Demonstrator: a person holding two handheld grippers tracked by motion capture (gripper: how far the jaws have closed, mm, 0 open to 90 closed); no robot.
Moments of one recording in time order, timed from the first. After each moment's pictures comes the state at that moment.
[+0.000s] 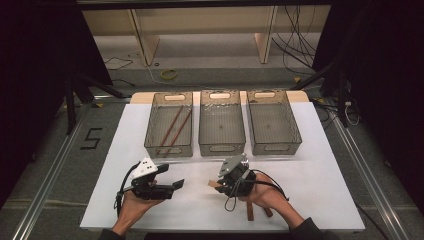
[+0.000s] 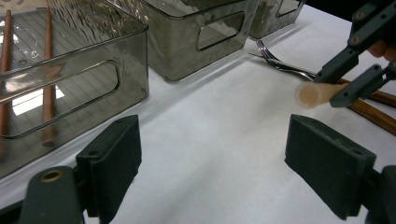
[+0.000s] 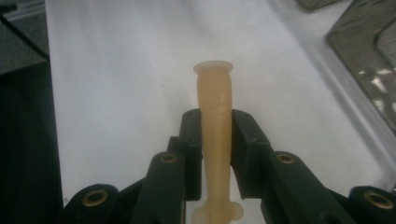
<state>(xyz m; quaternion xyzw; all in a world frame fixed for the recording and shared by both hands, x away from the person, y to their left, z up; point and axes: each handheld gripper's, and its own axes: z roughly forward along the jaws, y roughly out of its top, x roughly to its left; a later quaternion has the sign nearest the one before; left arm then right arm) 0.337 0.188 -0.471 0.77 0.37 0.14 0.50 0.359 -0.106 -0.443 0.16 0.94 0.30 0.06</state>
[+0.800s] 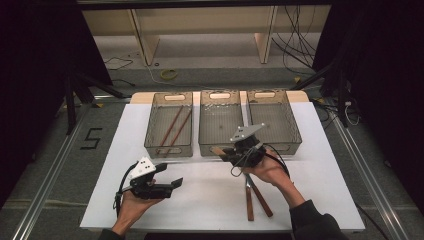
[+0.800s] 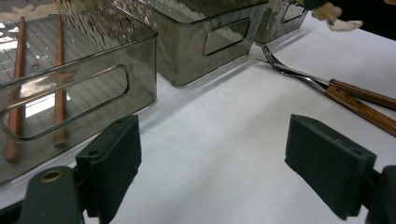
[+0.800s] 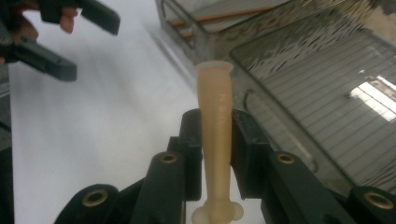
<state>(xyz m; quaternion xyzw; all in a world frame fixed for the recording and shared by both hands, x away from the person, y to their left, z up) 0.337 0.191 -0.471 0.76 0.37 0.15 0.51 0.408 -0.128 -0.399 0.23 0.89 0.39 0.10</state>
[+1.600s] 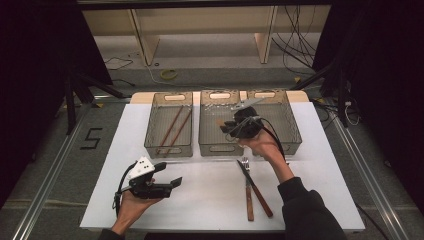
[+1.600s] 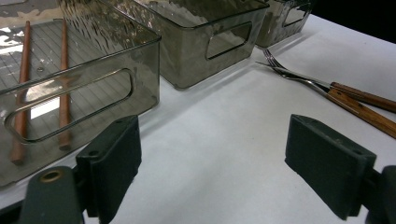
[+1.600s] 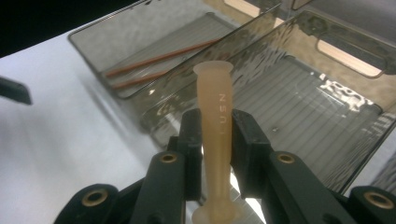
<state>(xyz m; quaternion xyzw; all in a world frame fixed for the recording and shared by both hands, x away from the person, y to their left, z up) 0.336 0.193 -0.470 0.76 0.37 0.16 0.51 0.474 -0.125 -0.376 0.31 0.85 0.40 0.13</state>
